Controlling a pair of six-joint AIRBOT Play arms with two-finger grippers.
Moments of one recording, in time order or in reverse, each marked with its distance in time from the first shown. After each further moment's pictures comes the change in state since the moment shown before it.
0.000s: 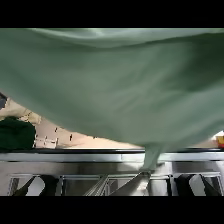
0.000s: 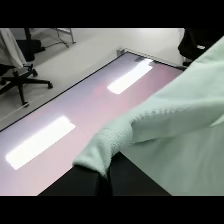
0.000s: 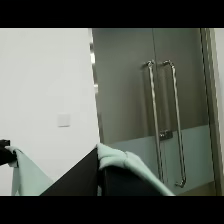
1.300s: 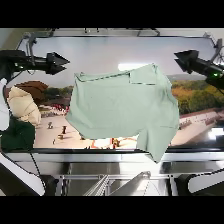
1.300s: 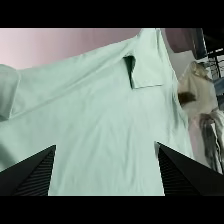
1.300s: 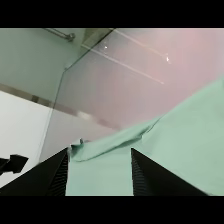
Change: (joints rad) left arm -0.436 -1.061 -0.047 0.315 -0.291 -0.107; right arm 0.493 -0.986 0.073 -0.626 -0.381 0.011
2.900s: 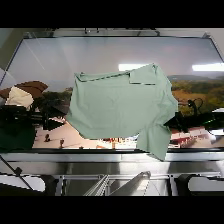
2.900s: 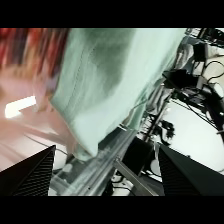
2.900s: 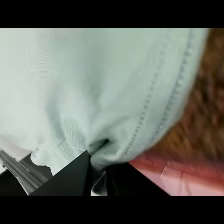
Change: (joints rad) left arm 0.223 0.291 -1.007 0.144 0.110 0.051; right arm -0.071 0.230 -0.713 -0.697 0.126 0.249
